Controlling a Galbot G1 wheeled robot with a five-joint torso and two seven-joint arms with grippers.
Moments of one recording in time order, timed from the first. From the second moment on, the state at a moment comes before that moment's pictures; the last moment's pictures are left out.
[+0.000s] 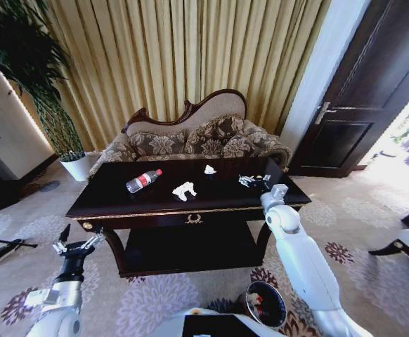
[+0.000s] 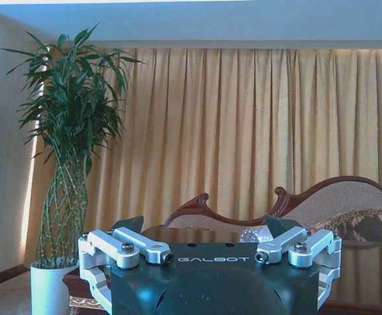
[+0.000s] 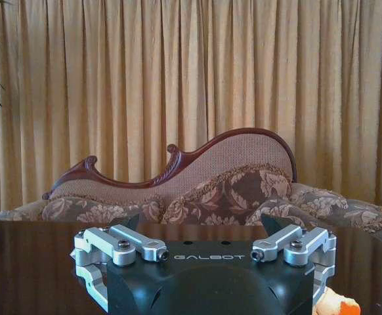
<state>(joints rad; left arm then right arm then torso) 1.80 -1.48 -0.96 -2.17 -0.41 -0.20 0.15 -0.91 1.17 0.42 1.66 0.42 -0.22 0.00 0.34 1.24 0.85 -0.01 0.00</state>
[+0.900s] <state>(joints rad) 1.79 -1.50 -0.94 -2.16 -0.39 -0.20 0.16 -0.87 1.13 0.39 1.56 0.43 -0.21 0.00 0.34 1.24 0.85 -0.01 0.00</state>
